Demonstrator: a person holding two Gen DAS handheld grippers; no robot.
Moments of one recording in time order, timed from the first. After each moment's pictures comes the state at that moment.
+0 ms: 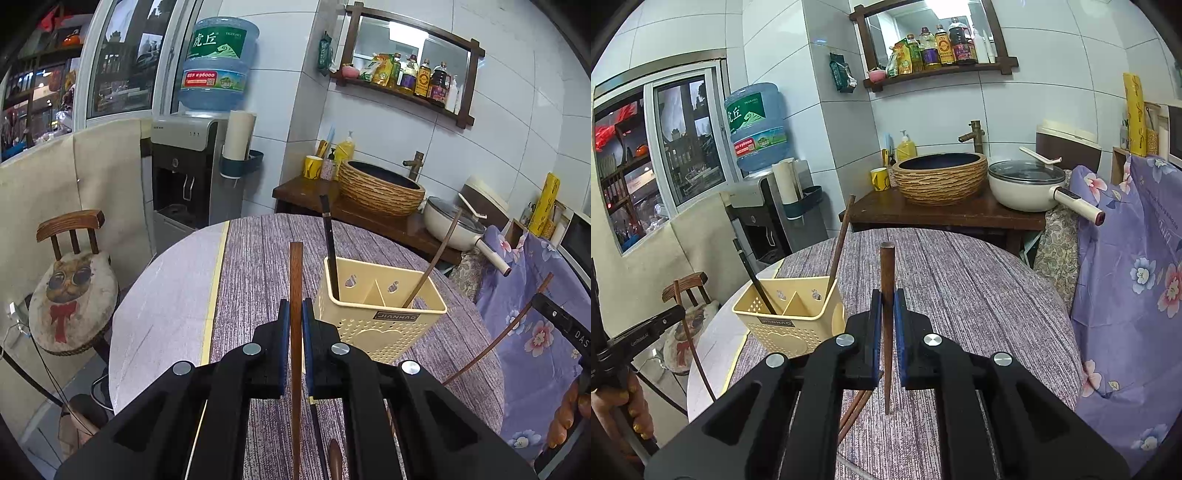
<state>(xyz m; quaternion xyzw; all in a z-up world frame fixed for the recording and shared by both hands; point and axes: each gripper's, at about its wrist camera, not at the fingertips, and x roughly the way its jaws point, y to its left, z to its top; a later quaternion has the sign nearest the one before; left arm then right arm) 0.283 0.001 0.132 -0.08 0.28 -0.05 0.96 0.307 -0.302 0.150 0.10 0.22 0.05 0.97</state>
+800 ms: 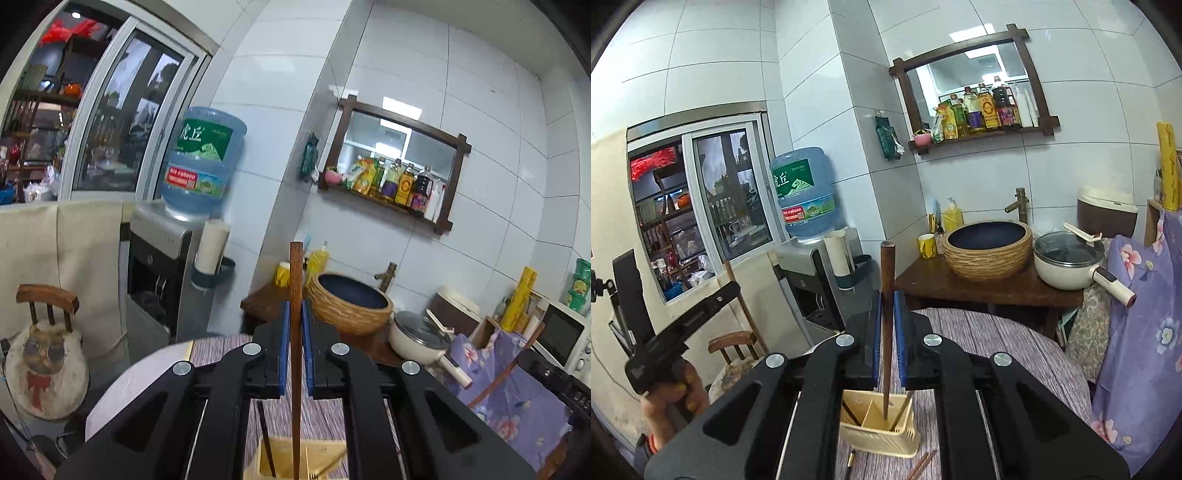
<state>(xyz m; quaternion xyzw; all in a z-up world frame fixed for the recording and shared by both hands) 0.330 -0.016 0.271 -0.14 0.10 -0.06 0.98 0.328 -0.277 0.308 0.11 0.13 0.12 0.98</state>
